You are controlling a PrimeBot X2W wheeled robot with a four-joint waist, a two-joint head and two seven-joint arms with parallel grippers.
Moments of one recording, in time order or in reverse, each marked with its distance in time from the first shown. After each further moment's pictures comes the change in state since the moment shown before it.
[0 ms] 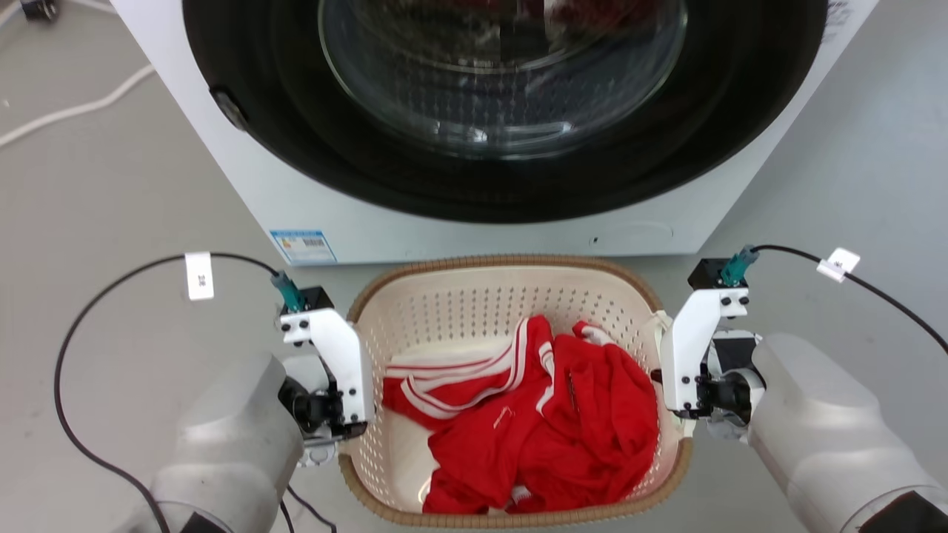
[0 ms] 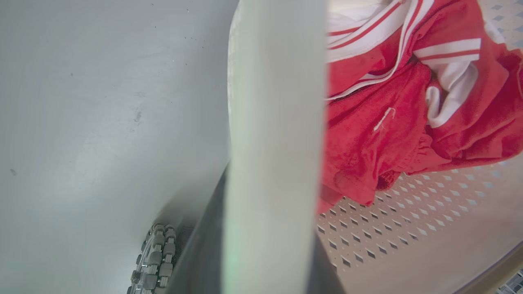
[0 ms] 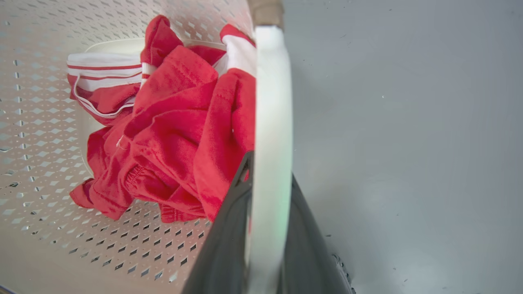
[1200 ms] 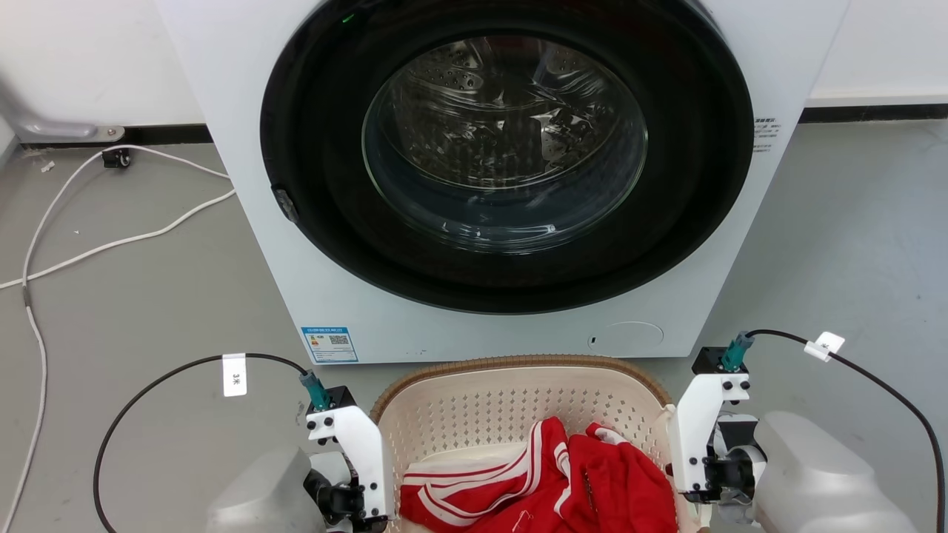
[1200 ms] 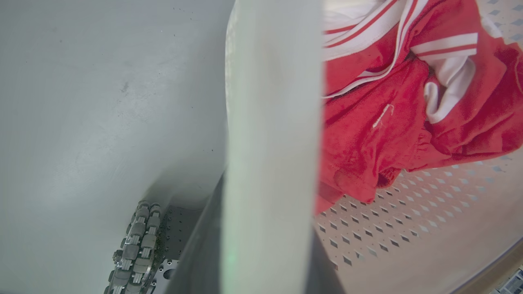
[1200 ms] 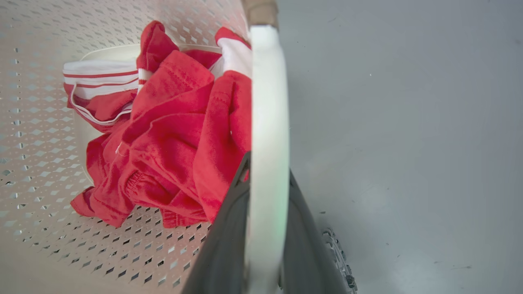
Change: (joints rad) left arm 0.171 -0.057 -0.042 0.031 -0.050 0.000 -0.002; right arm 0.135 0.000 0.061 0.045 0.047 0.000 0.035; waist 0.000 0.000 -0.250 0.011
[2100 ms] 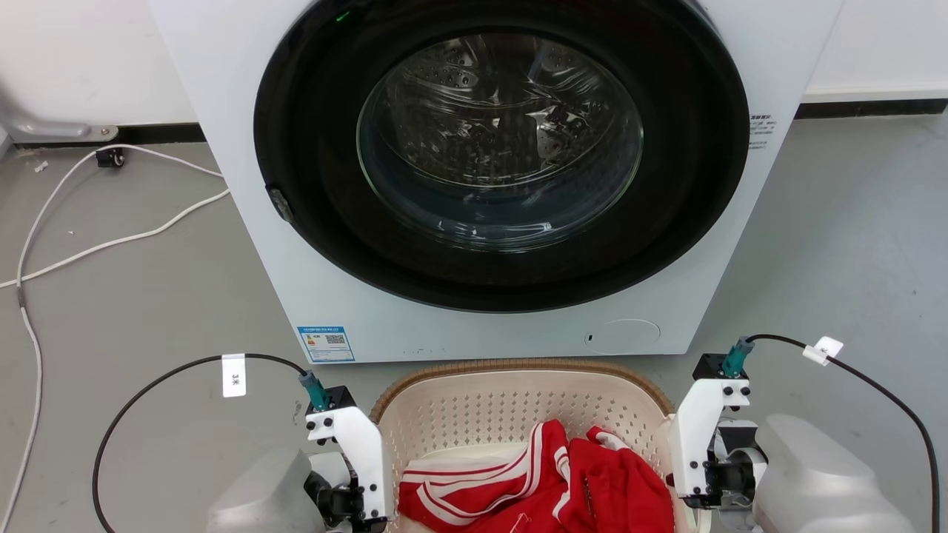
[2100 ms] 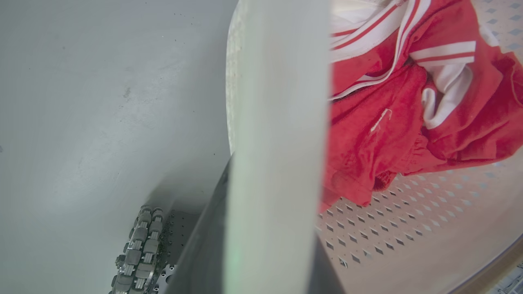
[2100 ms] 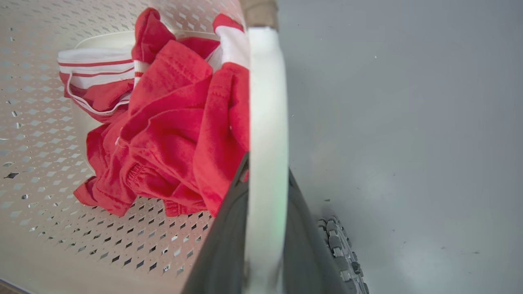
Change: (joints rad) left arm 0.000 0.002 -0.022 0.003 -0.010 0.000 -0.030; right arm 0.000 0.004 0.010 0.017 0.032 0.000 0.036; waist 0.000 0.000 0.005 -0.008
